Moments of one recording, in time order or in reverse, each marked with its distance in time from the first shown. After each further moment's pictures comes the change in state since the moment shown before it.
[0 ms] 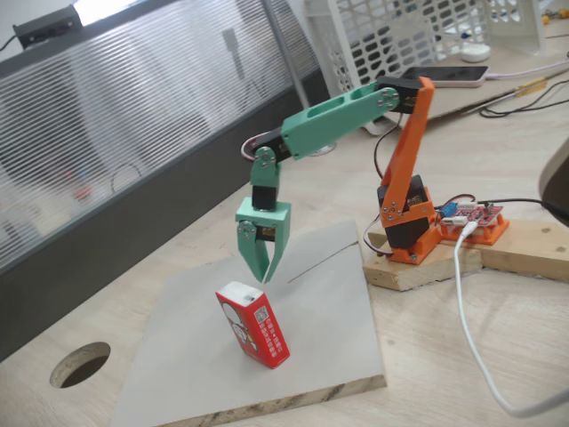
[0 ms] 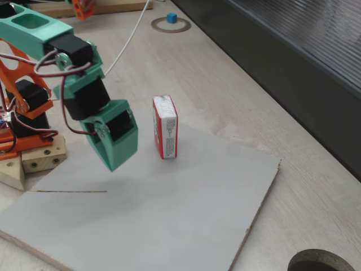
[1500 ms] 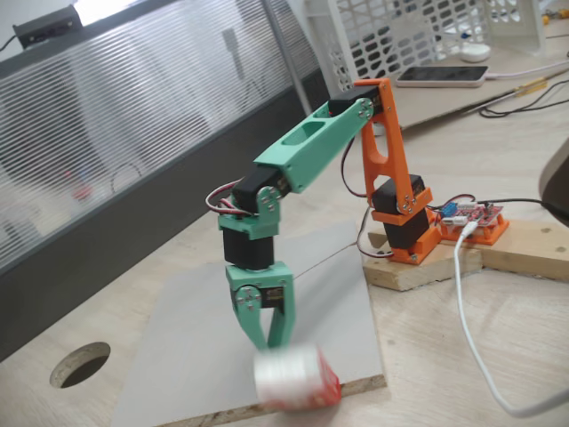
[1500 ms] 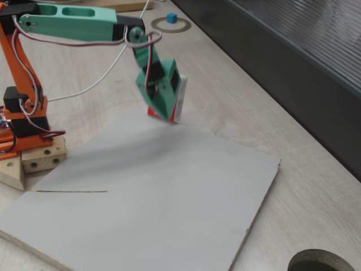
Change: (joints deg) arm -48.3 -20.4 -22.4 -0.5 18.9
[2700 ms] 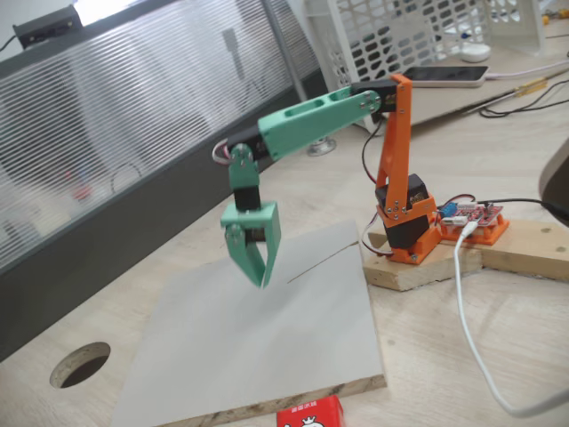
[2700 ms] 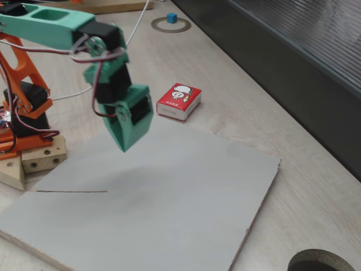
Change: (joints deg) arm 39.8 15.0 7.6 19.1 -16.5
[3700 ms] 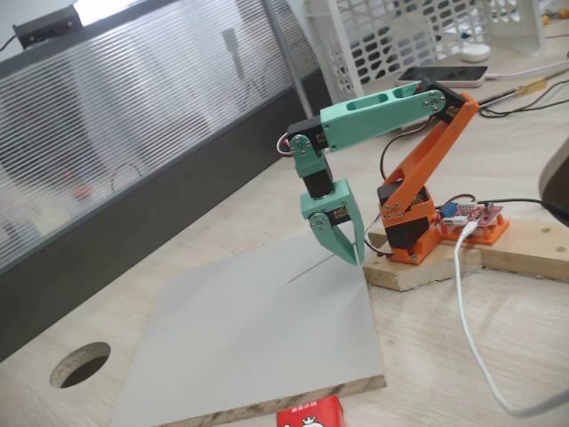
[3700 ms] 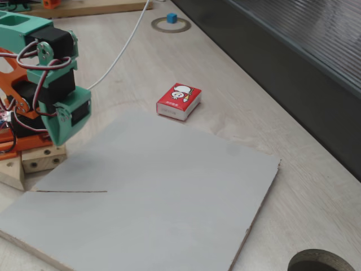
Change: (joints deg) arm 5.8 27.9 28.7 18.7 -9.5
